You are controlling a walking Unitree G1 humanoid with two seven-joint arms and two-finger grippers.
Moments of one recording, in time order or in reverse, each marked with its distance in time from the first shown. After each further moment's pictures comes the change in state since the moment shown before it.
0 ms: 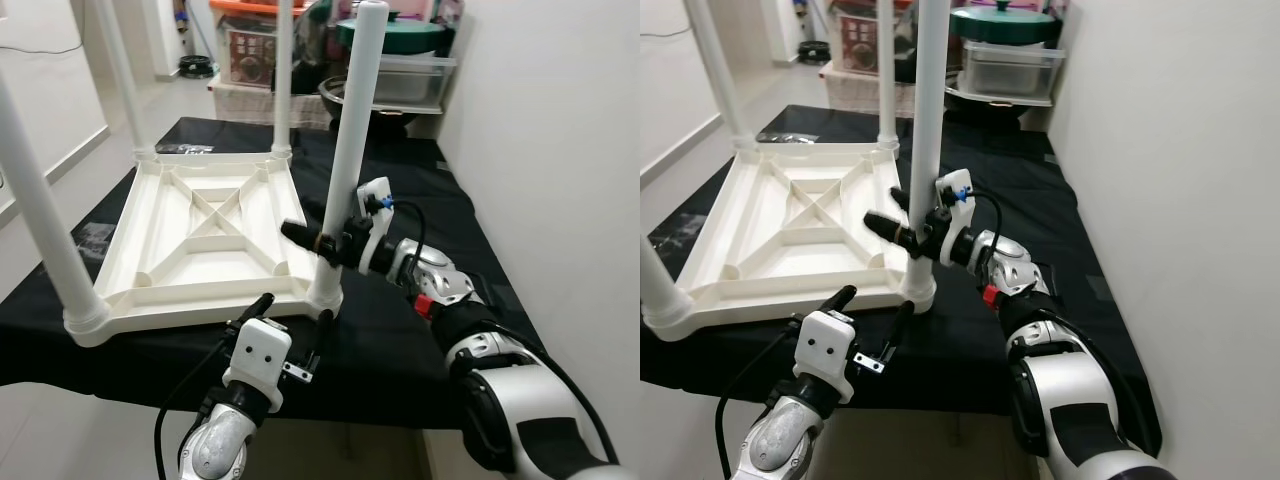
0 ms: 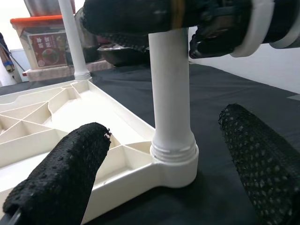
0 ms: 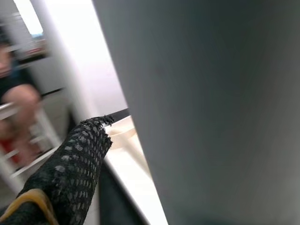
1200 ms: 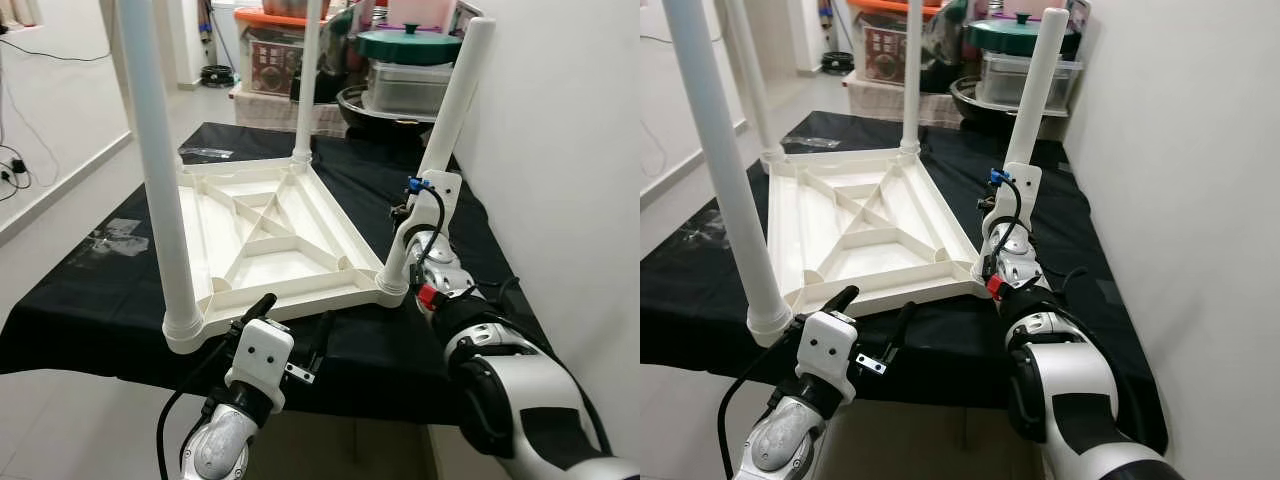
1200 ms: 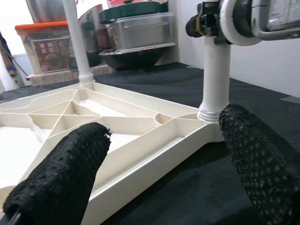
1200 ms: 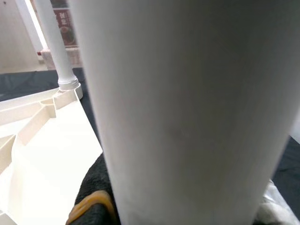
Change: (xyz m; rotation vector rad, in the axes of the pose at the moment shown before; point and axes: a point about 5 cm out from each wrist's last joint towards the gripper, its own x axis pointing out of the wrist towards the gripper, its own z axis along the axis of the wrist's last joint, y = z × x) left arm 0.000 -0.002 0.000 0.002 0.000 -0.012; right arm -0.024 -0.045 0.011 -0.073 -0.108 -1.329
